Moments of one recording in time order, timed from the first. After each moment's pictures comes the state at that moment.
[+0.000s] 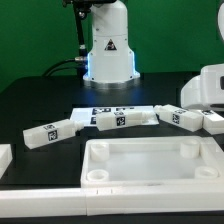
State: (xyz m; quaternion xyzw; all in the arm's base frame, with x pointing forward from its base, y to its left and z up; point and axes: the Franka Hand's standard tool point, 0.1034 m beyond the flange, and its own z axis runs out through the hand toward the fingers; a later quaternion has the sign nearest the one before) arm 0.455 0.206 0.045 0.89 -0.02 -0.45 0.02
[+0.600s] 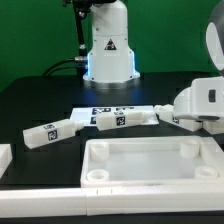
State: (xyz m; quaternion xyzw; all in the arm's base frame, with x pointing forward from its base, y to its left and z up) arm 0.443 0.200 0.013 0.89 -0.06 -0.45 0.03
